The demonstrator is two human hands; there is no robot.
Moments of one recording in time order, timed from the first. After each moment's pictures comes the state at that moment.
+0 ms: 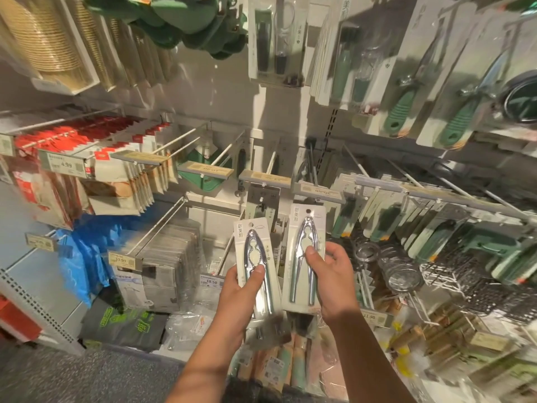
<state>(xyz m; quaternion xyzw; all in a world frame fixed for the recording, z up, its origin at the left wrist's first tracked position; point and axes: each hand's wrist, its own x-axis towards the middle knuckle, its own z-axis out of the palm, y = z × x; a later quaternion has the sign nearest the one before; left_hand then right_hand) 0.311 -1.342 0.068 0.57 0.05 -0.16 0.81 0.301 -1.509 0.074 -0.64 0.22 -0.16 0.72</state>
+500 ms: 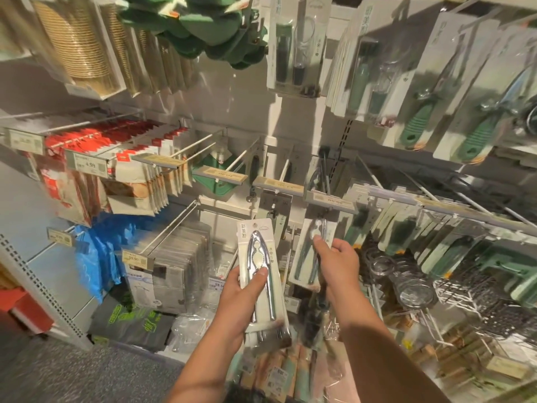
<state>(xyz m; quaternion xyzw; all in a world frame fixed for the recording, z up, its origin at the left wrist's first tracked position) 0.315 -1.329 0.070 0.55 0.05 -0.14 0.82 0.349 -1.518 0.092 -0.67 0.27 -0.18 0.66</state>
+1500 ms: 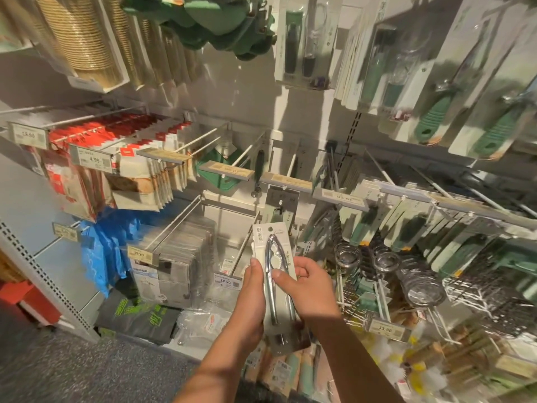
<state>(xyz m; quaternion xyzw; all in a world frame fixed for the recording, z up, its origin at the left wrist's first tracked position) 0.333 -1.350 0.029 0.53 0.09 -0.18 0.82 0.314 -1.459 0.064 -0.74 0.15 -0.05 0.66</state>
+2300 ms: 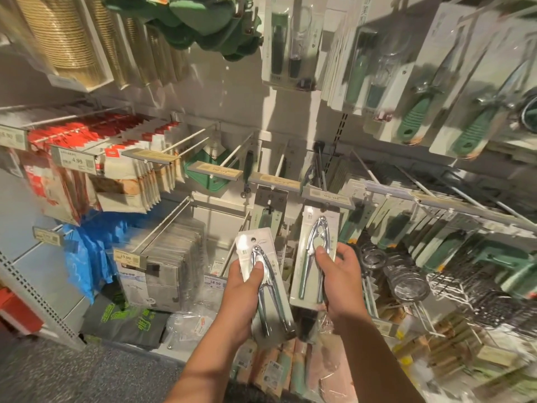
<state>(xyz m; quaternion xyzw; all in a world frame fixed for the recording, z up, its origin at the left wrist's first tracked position) 0.335 -1.344 0.047 0.59 0.06 -0.12 0.80 0.309 -1.509 0.083 -0.65 0.21 -0.17 0.71</state>
